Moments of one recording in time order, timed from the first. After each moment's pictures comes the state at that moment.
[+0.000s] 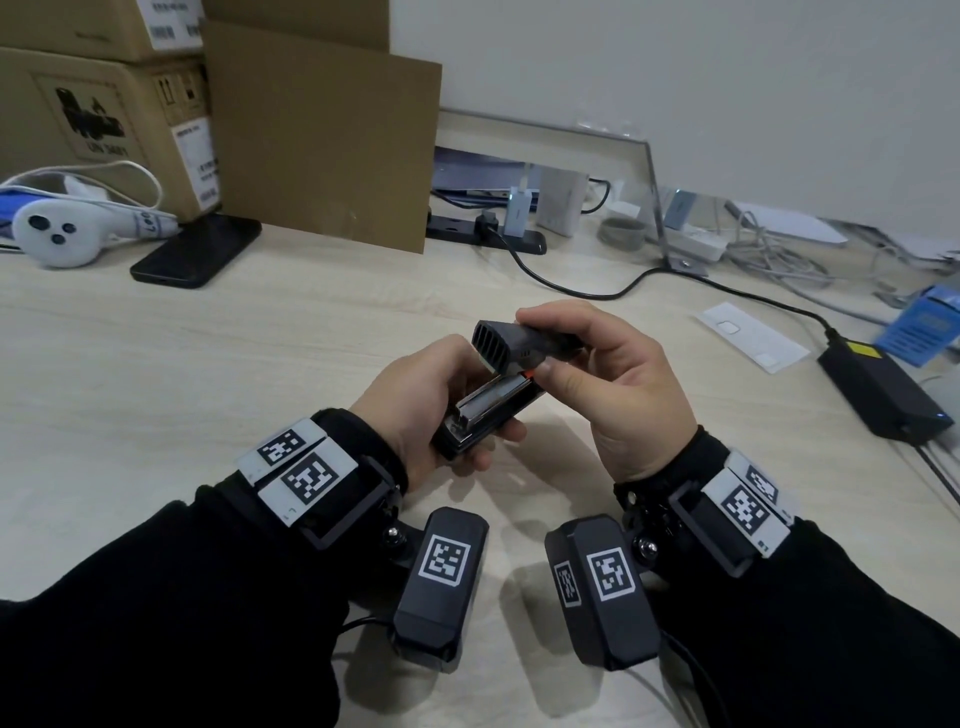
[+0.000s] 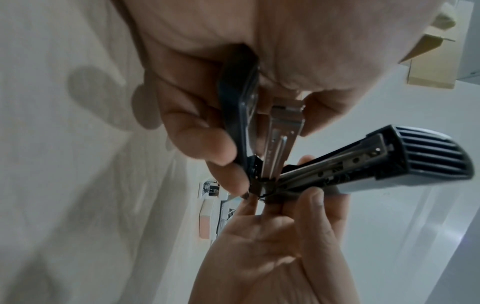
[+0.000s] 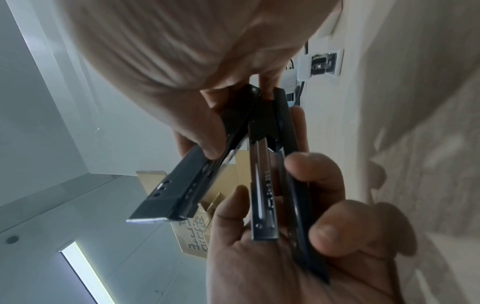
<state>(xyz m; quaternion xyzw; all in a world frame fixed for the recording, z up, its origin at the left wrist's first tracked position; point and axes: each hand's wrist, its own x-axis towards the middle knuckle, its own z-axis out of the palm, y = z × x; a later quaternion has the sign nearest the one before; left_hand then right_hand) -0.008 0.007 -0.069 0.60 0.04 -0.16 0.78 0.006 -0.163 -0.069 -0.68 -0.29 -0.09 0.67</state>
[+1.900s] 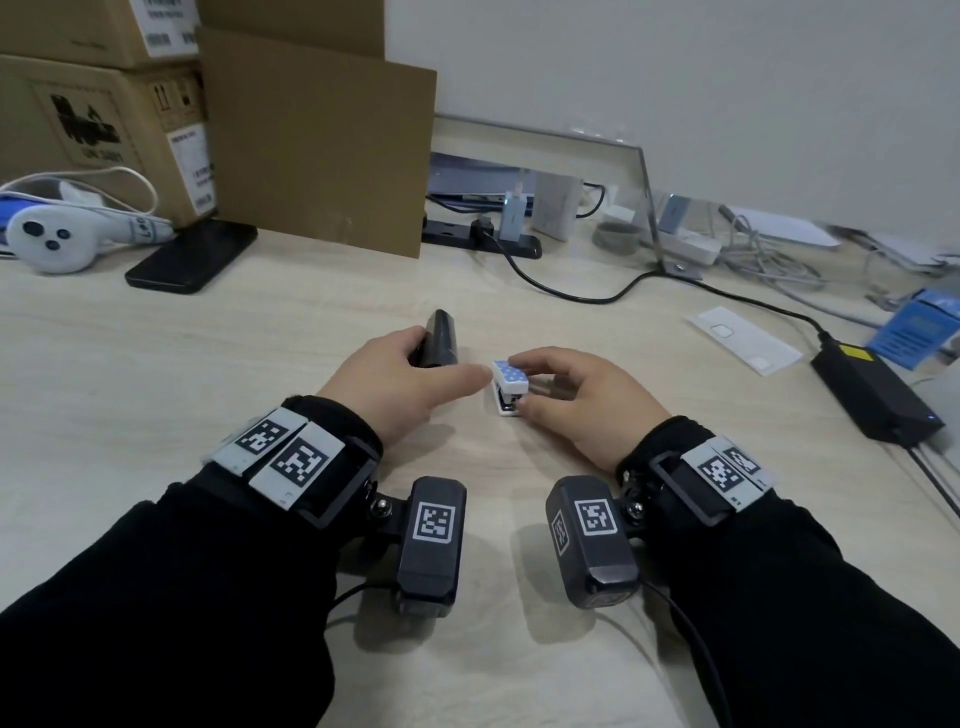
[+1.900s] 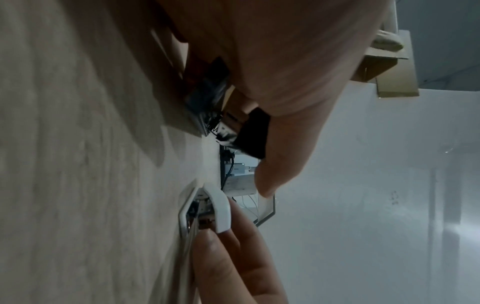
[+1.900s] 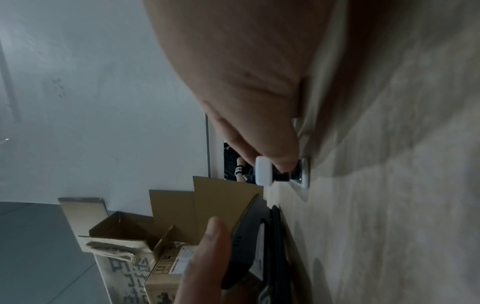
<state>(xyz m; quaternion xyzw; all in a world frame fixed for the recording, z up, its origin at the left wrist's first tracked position) 0.009 0.034 -0.072 0.83 0.02 0.00 0.56 0.026 -0.177 -0.080 -0.90 -0.14 0.01 0.42</state>
